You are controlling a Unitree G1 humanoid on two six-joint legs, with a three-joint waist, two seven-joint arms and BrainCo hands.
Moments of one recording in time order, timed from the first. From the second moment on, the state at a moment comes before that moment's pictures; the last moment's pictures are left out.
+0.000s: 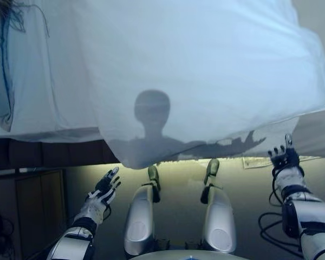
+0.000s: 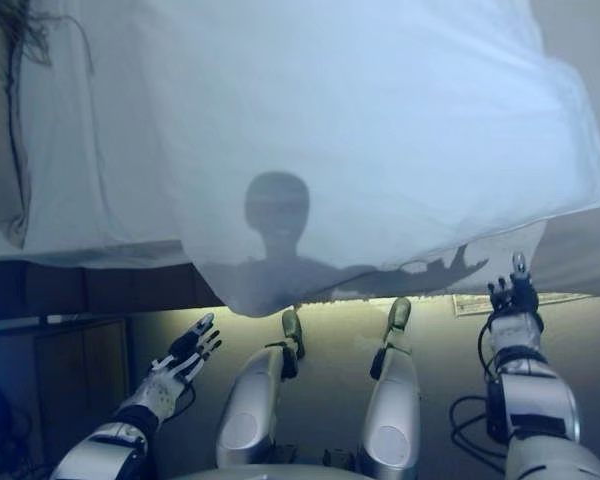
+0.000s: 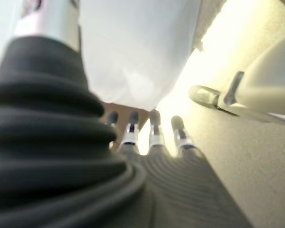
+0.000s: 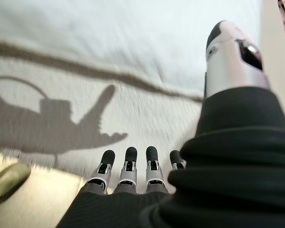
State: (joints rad) left arm -0.28 0.30 -0.11 1.02 -0.94 -0.03 -0.16; right arm -0.68 -0.61 -0.11 1.30 1.27 -0.04 0.06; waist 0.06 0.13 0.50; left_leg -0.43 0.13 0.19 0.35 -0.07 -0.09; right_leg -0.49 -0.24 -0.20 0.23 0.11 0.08
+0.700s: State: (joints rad) left arm -0.20 0.37 -0.18 0.79 -1.09 -0.09 -0.18; right arm -0.93 -0.81 -0.02 1.29 1.25 0.13 0.08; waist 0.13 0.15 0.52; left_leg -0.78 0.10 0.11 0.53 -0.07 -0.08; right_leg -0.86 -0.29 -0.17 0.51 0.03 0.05
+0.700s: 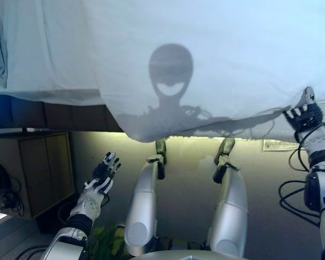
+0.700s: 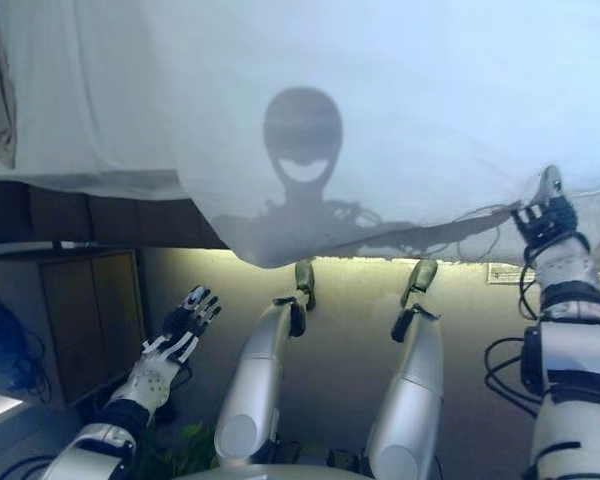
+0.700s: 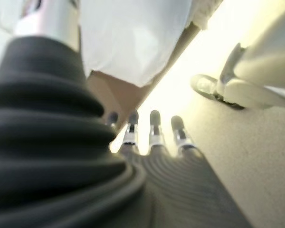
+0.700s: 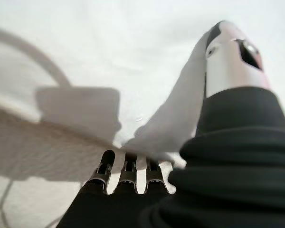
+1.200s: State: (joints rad) left arm -0.10 0.37 -0.17 0.75 -1.12 -0.09 -0.24; right arm -0.95 -0.86 0.02 1.29 1.12 0.12 0.09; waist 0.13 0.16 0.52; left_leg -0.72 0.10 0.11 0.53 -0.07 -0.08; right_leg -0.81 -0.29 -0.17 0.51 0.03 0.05
